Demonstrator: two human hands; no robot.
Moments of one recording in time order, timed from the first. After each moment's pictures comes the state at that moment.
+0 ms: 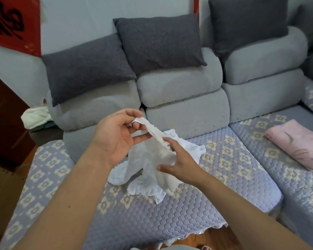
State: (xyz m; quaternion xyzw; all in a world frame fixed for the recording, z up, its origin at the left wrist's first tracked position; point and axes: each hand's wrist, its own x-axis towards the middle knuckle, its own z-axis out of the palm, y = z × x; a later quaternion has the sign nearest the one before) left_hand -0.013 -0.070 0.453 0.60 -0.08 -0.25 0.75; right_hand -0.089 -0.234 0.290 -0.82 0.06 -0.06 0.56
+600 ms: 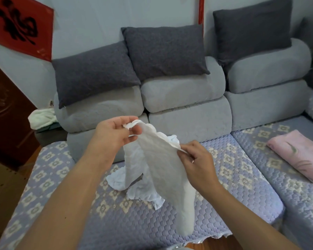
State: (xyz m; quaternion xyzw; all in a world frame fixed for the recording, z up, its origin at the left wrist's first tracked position) left_hand -0.018 -0.056 0.455 0.77 -0.11 -0.11 0.62; right_hand -0.118 -0.244 0.327 -0.81 0.10 -0.29 0.50
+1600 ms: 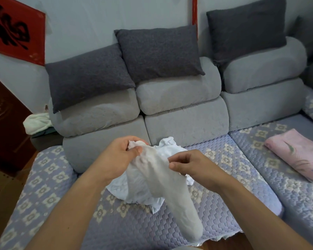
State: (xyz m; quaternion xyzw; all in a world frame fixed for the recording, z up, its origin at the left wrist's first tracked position) left_hand -0.017 -0.075 0.420 0.83 -0.18 -0.20 0.49; right_hand -0.119 -0.287 0.349 -0.73 0.07 0.05 0.68
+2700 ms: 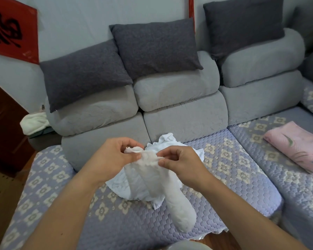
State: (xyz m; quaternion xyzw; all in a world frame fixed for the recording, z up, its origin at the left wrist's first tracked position) left_hand -0.018 -0.062 0.425 0.85 -0.17 -0.21 0.45; right_hand -0.109 -0.247 0.345 -0.71 0.10 -0.06 0.69
